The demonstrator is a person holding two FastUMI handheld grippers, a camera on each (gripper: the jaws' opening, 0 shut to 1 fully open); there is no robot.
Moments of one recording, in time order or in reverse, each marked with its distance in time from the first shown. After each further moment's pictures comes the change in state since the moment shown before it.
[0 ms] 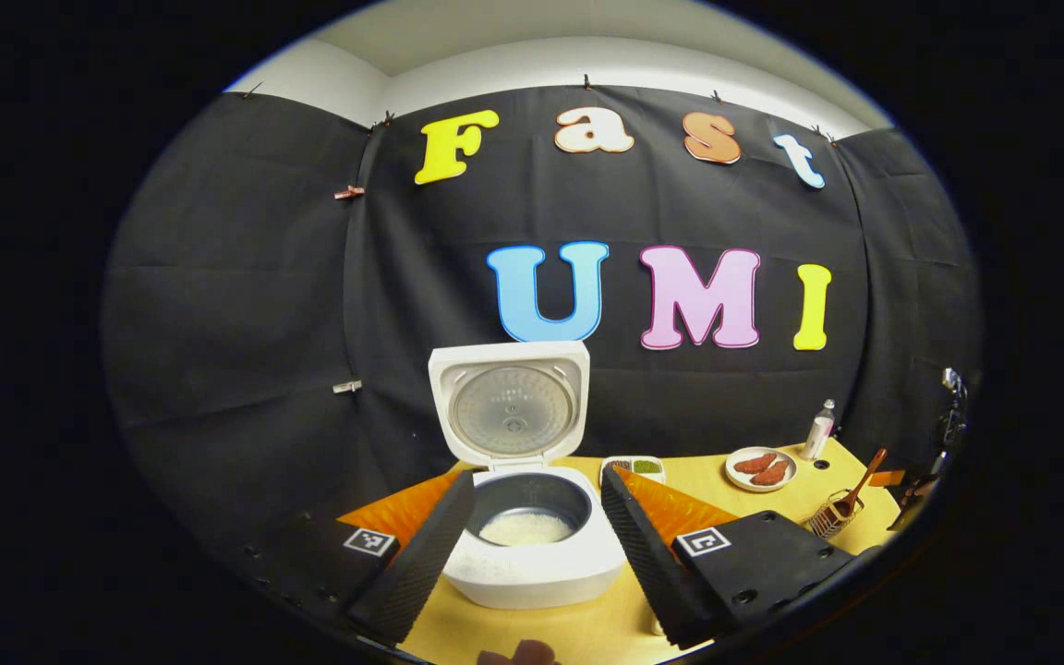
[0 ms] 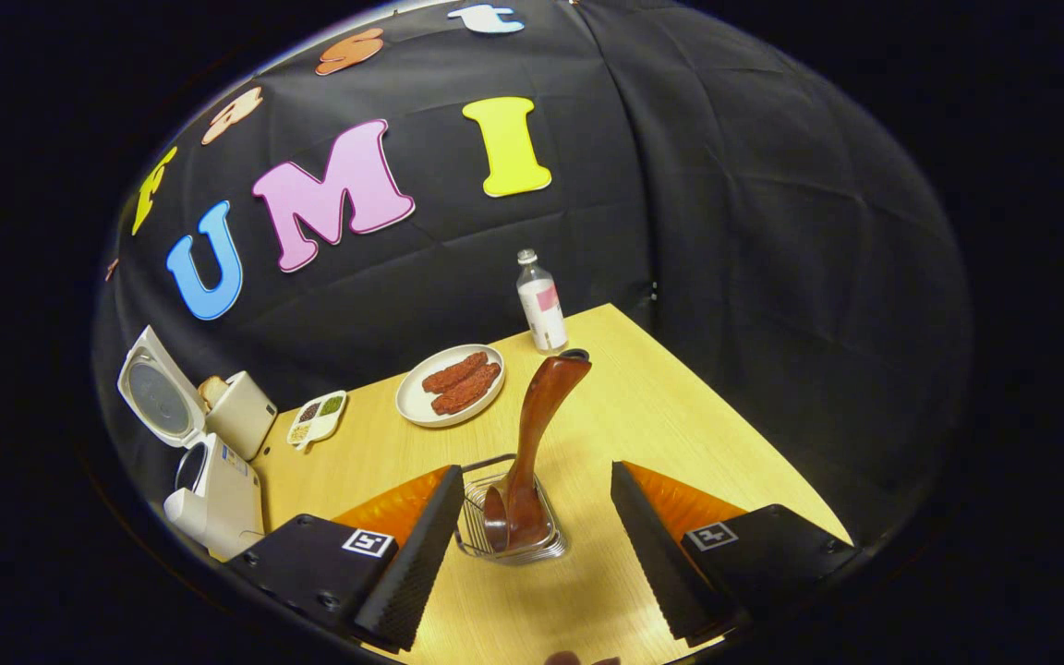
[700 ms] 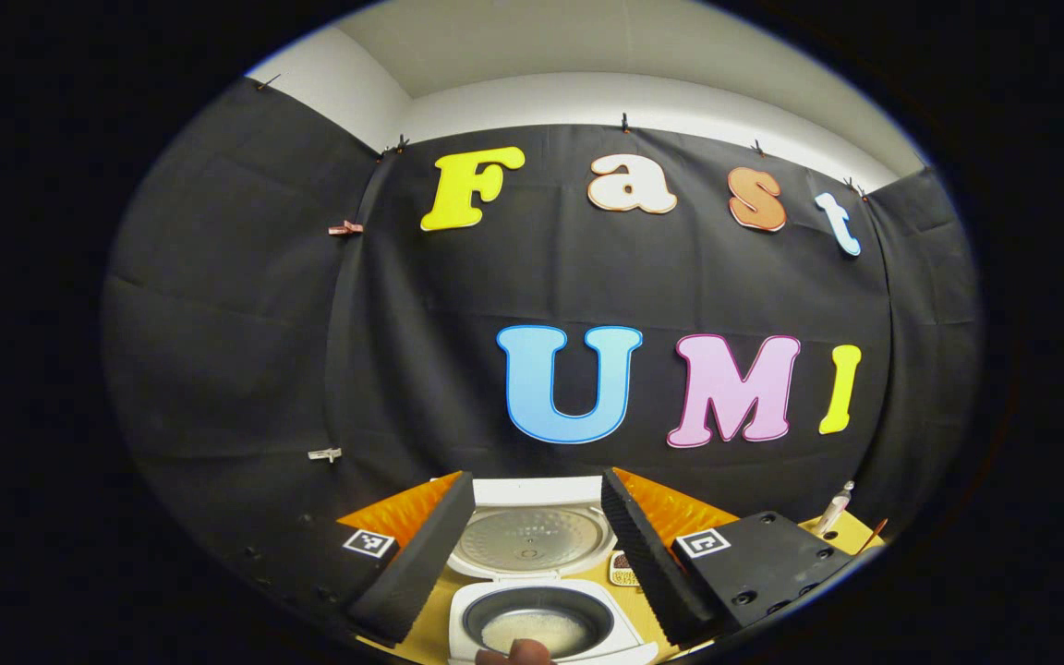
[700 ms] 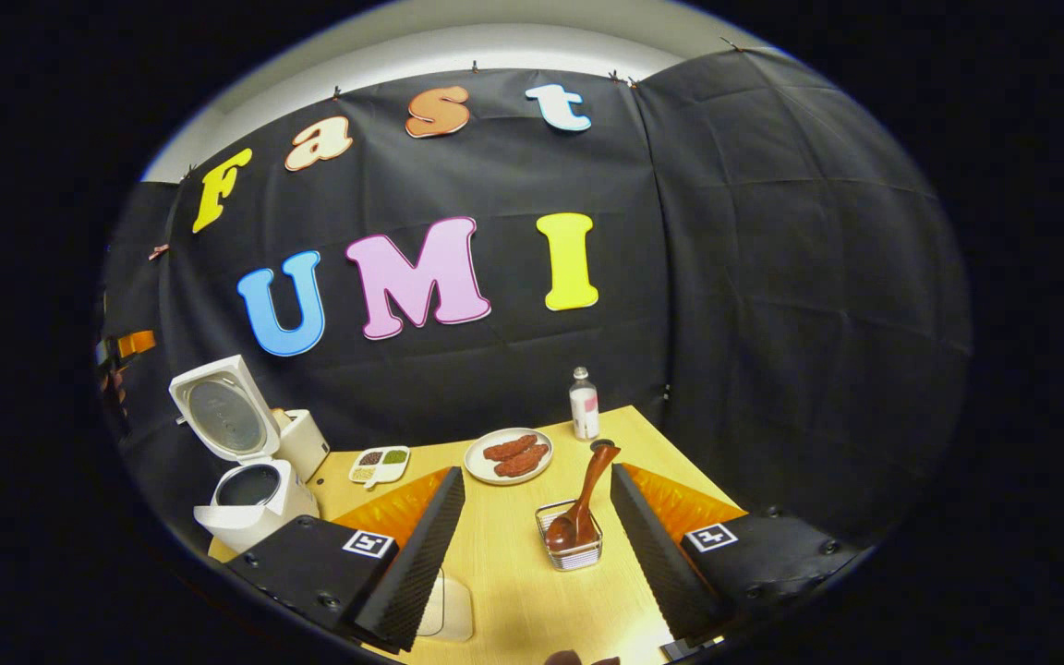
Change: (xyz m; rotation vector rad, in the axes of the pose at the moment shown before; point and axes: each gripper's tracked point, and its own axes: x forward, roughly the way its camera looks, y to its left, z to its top) left arm 0.144 0.055 0.122 -0.093 -0.165 -0.025; right arm -0.162 0.090 0.083 -0.128 -0.265 0.054
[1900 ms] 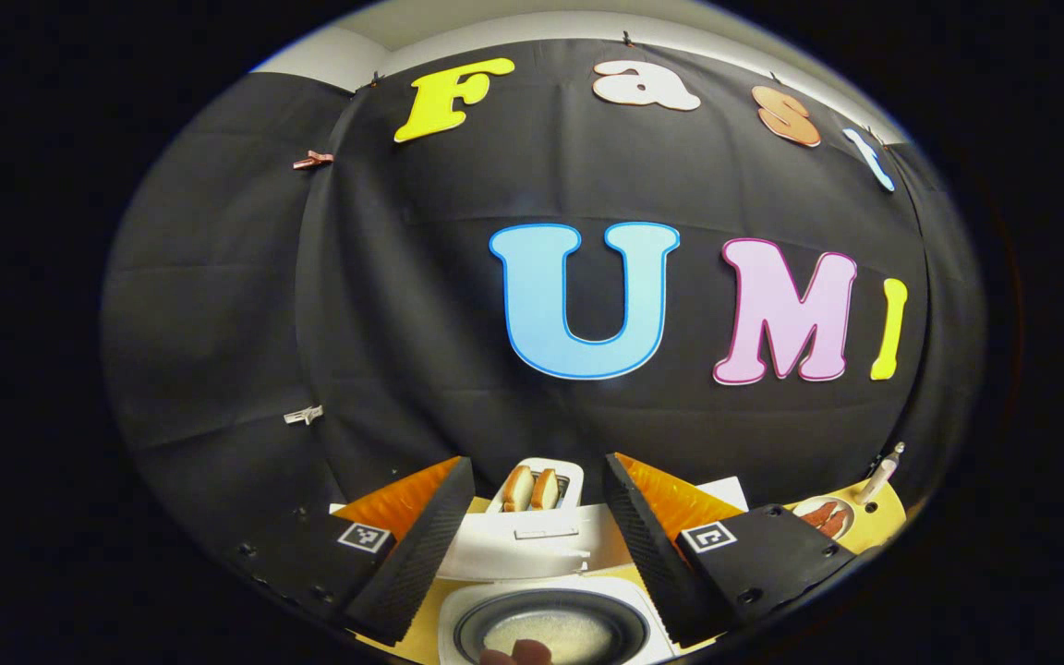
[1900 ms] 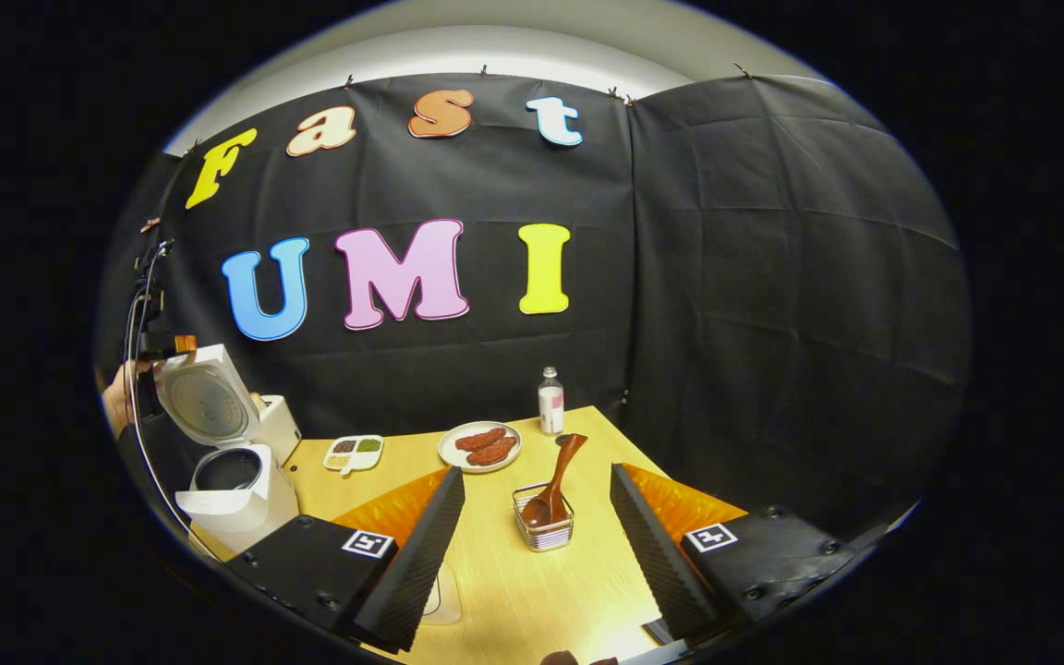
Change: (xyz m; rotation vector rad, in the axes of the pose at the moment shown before) left arm 0.092 0.005 -0.106 0.063 0.235 0.050; right arm -0.044 0.002 -0.004 -0.052 0.008 -0.104
